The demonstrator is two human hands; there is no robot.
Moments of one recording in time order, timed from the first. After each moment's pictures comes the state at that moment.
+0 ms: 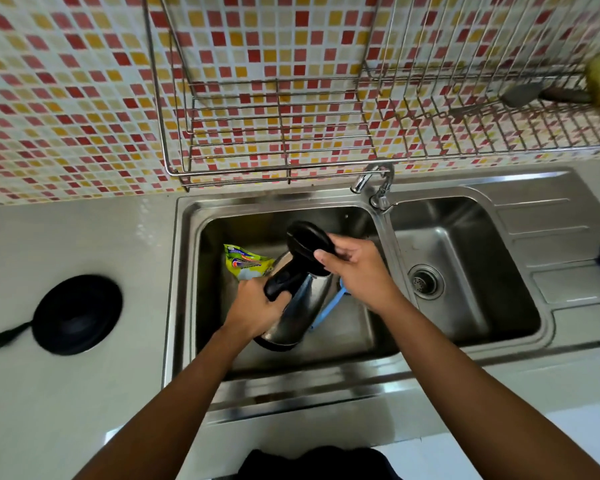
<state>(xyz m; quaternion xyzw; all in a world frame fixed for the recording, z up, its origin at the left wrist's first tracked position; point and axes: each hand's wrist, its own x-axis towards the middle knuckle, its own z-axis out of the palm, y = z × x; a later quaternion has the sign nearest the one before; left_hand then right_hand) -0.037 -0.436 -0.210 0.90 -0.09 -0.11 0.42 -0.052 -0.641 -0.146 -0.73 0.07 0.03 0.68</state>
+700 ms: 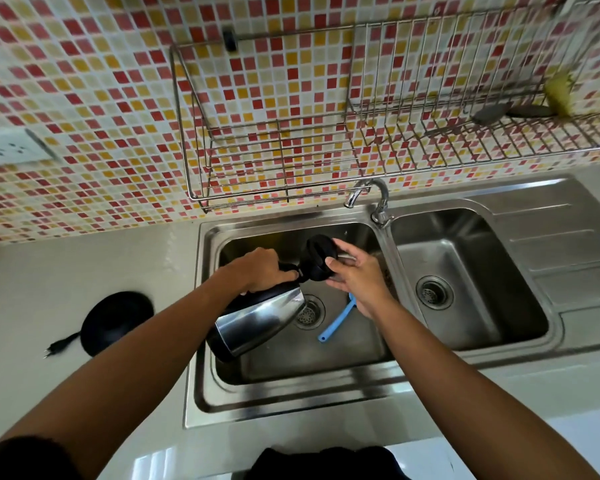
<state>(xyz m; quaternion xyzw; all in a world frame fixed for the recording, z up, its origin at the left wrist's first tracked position) 0.024 -0.450 -0.114 0.93 -0.21 -0.29 0.09 -0.069 -0.644 -0.136 -0.57 0.22 0.05 0.79</state>
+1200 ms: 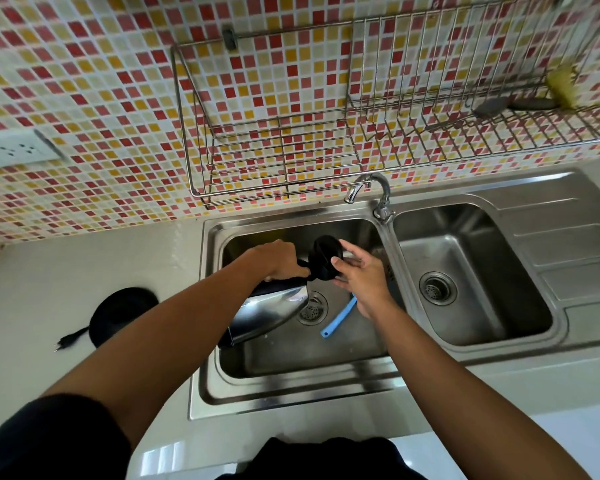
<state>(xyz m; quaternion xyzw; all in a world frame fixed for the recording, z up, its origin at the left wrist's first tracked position) 0.029 -0.486 -0.111 0.92 -0.22 -0.33 0.01 -0.075 -0.646 -0.151 -0.58 0.26 0.01 0.78</state>
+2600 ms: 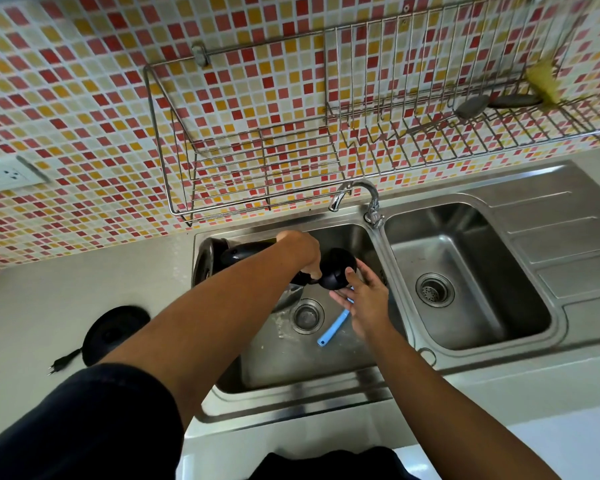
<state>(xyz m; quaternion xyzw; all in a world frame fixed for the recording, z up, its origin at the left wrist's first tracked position) 0.038 -0.578 -0.088 0.89 -0.24 -0.31 -0.25 -0.090 -0.662 -0.182 -0.39 0.35 -0.06 0.85</state>
